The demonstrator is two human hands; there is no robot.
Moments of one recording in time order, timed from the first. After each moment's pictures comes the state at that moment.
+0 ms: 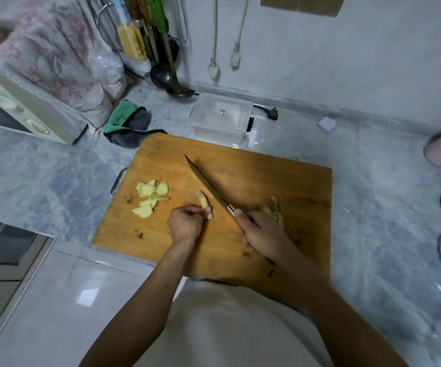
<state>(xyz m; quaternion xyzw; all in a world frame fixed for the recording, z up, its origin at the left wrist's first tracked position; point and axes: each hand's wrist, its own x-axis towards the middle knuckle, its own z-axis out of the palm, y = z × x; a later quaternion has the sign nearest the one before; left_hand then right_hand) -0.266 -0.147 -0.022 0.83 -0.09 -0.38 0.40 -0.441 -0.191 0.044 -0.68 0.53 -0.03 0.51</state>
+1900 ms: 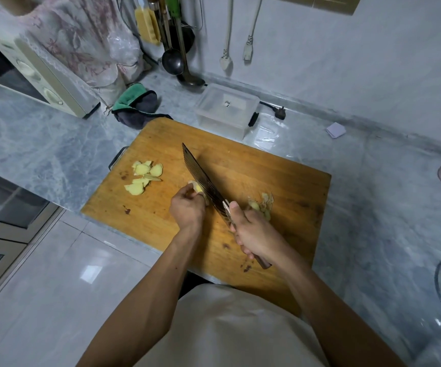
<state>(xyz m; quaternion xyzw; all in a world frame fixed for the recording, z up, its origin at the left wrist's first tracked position) -0.326 -0.167 -0.018 0.82 -0.01 -0.23 0.52 -0.479 -0.199 0.053 -0.68 0.46 0.03 0.58</state>
